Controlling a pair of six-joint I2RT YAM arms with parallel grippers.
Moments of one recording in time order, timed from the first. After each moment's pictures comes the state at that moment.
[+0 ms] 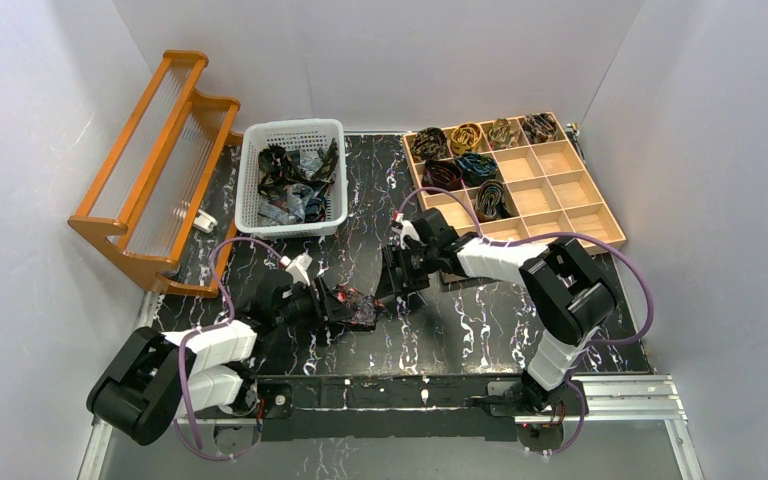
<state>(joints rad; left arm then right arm) -0.49 1.17 0.15 0.38 0.42 -0.84 0.70 1.72 0.90 -0.13 -0.56 0.49</state>
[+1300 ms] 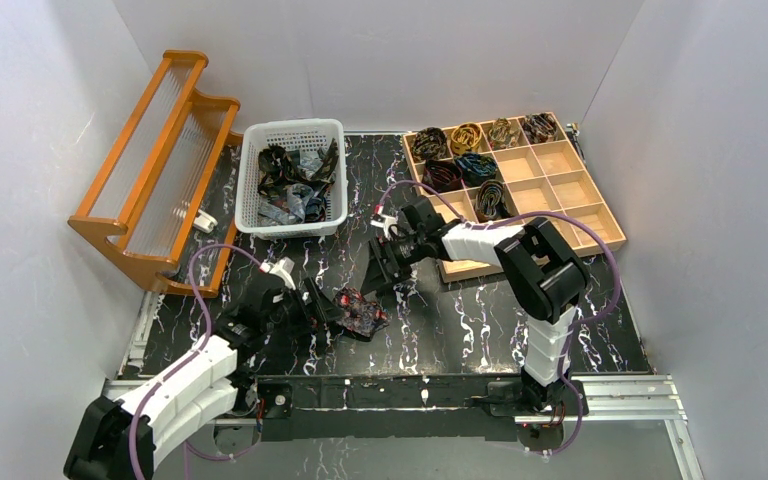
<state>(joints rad) -0.49 0.79 0.23 -0.17 0.25 -0.88 0.68 1.90 1.08 -0.09 -0.92 0.37</state>
